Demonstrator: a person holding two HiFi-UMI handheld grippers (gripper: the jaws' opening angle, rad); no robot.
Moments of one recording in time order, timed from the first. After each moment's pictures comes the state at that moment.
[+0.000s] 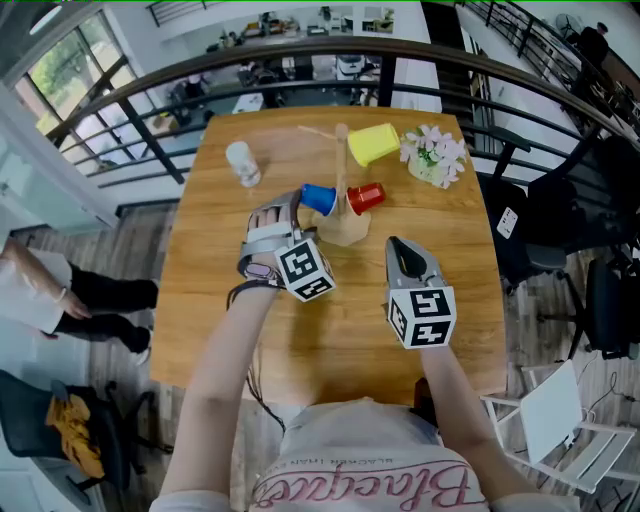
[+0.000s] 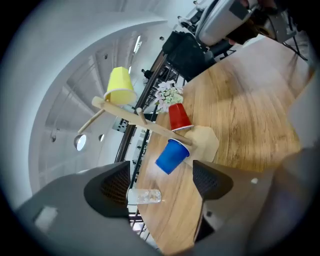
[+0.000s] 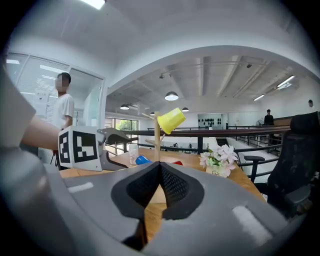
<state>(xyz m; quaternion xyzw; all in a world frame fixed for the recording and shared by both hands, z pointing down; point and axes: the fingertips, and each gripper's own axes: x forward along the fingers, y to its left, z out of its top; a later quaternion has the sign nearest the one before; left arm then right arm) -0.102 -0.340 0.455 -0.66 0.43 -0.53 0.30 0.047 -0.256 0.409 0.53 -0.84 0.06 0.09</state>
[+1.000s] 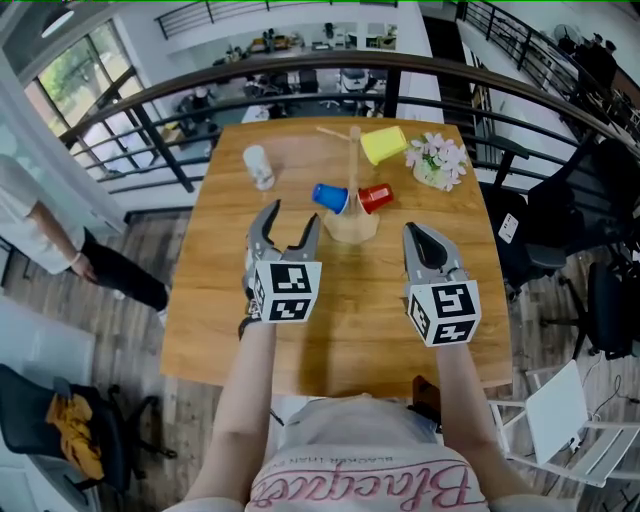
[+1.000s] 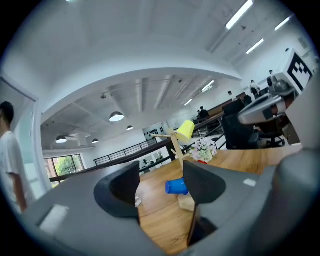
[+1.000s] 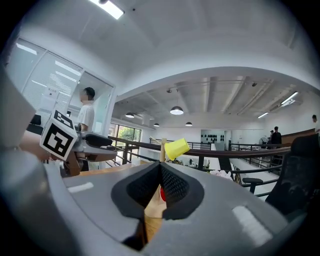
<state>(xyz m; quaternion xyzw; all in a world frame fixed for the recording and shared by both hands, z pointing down) -0.144 -0.253 0.342 -0.76 0.61 -0.17 0.12 0.044 -0.219 0.338 0.52 -0.85 -0.03 0.05</state>
